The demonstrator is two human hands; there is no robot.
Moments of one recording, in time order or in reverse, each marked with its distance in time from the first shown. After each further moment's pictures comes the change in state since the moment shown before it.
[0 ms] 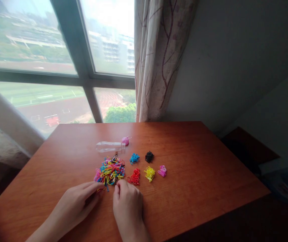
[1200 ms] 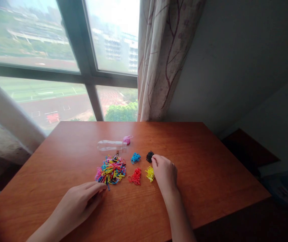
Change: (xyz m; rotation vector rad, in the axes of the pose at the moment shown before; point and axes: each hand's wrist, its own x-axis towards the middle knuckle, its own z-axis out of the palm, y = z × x) left_hand 0.001 0.007 0.001 -0.005 0.032 0.035; right_hand 0.077 0.089 -0.076 -0.304 0.006 0.115
